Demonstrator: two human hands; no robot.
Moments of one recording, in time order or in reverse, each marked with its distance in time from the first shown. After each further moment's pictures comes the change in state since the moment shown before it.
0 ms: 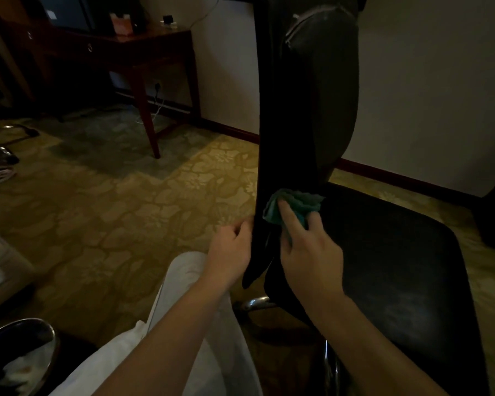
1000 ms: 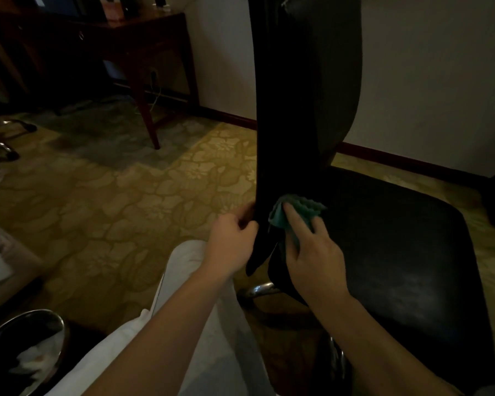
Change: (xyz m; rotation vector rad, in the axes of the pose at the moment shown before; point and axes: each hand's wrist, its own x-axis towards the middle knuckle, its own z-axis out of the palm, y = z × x) left_hand 0.003 -0.010 -0.004 0.080 -0.076 0.122; right_hand -0.027 0.013 0.013 0.163 -0.122 0.071
